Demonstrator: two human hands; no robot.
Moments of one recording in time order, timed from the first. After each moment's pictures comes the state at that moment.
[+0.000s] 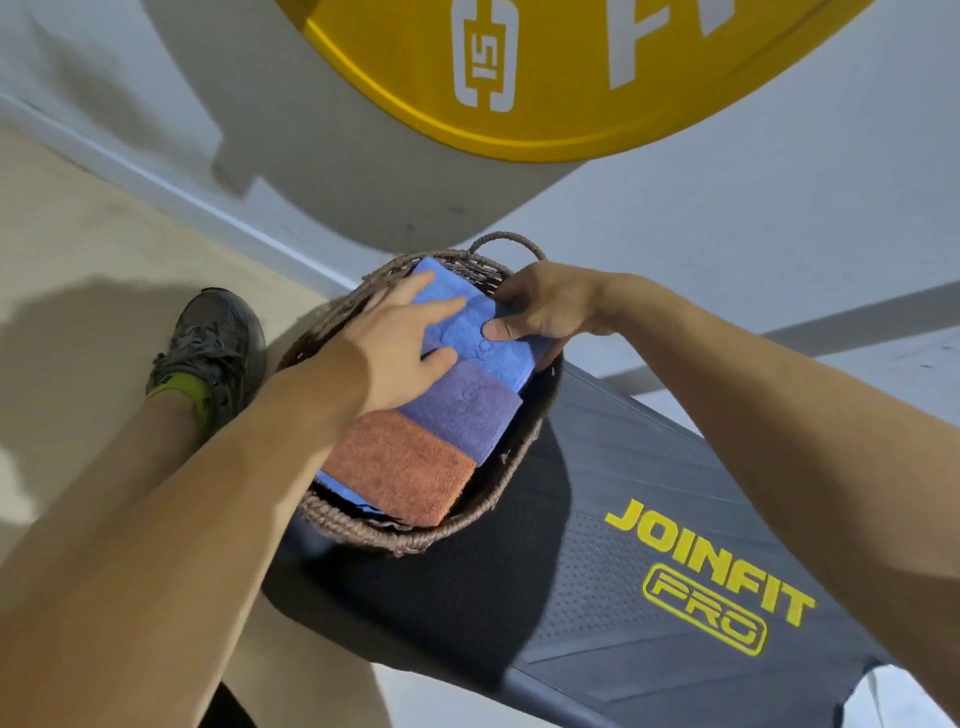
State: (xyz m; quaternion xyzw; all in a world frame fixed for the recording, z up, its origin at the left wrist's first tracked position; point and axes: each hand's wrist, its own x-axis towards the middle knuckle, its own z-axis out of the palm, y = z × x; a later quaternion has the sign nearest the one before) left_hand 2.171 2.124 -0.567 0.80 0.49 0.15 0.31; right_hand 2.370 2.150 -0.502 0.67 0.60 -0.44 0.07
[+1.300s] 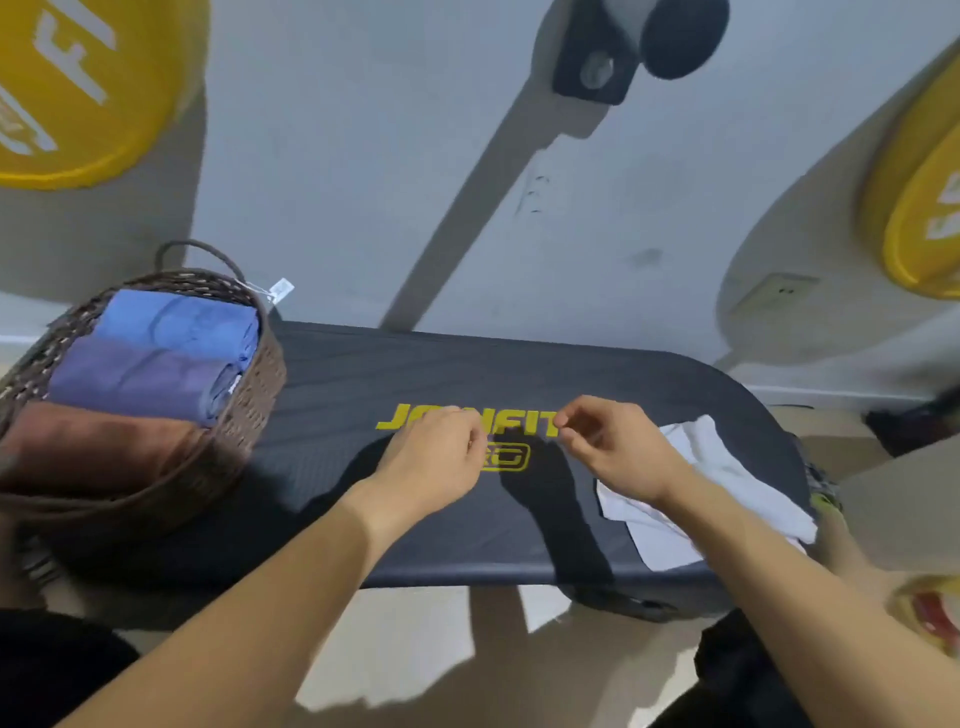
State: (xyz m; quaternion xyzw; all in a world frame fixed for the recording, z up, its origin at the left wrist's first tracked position) left_hand 2.399 1.878 -0.545 0.89 0.31 0.06 0.32; right_hand 2.586 1.742 -0.509 0.82 0.49 -0.22 -0.21
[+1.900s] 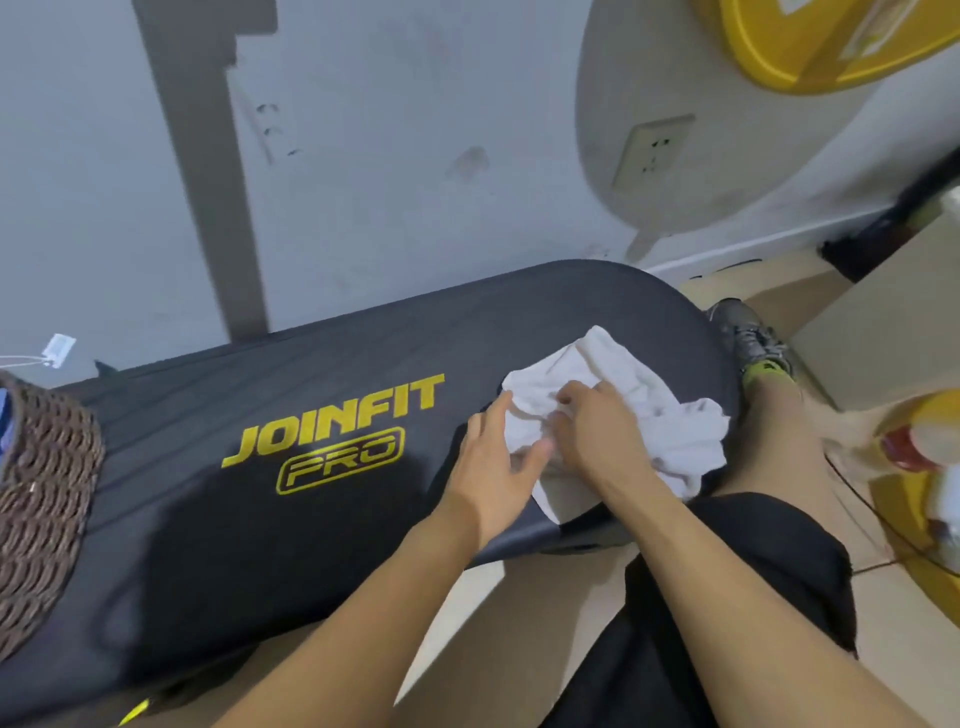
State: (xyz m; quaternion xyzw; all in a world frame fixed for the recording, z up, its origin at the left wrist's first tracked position) left_hand 2.552 1.740 -0.615 0.79 0.31 -0.03 0.53; right_hand 2.670 1.646 -0.600 0.93 0.23 -0.21 -0.21
